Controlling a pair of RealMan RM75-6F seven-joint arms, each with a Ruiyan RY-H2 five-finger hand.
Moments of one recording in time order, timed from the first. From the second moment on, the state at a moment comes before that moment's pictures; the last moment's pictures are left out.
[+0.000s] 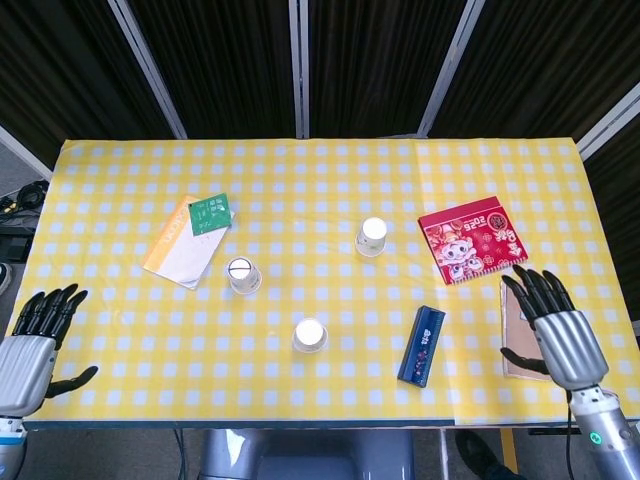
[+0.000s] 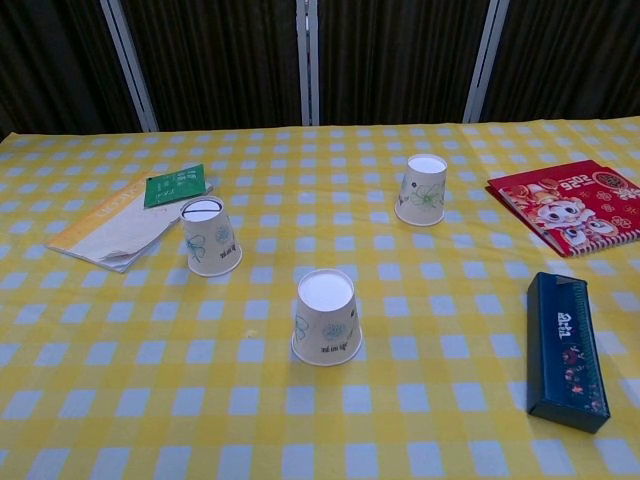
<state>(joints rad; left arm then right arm) -0.05 -1.03 0.02 -1.91 1.60 1.50 0.20 0.20 -1.06 0.09 -1.67 -1.62 1.39 0.02</state>
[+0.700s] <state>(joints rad) -0.09 -1.06 -0.04 -1.91 1.42 1.43 0.28 0.82 -1.37 0.34 -1.28 -1.21 0.67 0.03</state>
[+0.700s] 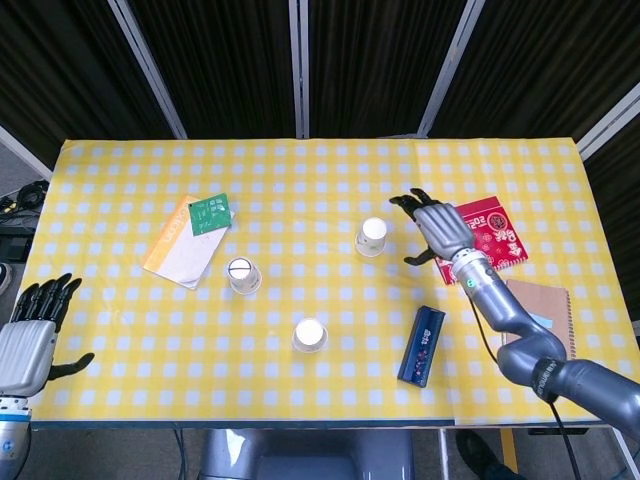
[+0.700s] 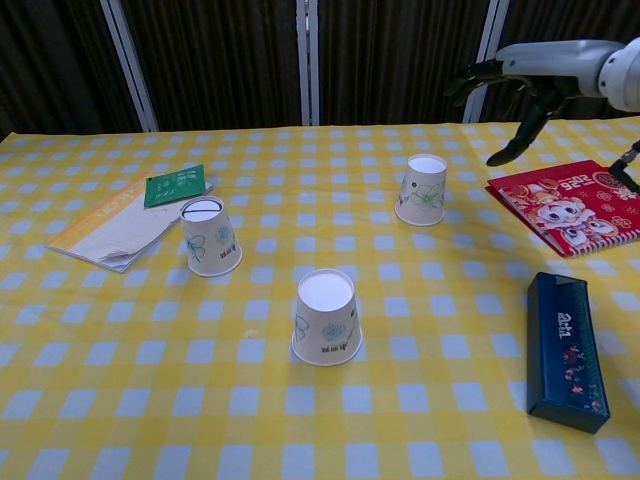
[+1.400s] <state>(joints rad) -0.12 -1.08 -0.07 -1.89 1.33 1.40 0.30 0.99 -1.64 0.32 -0.94 -1.10 0.55 -0.01</state>
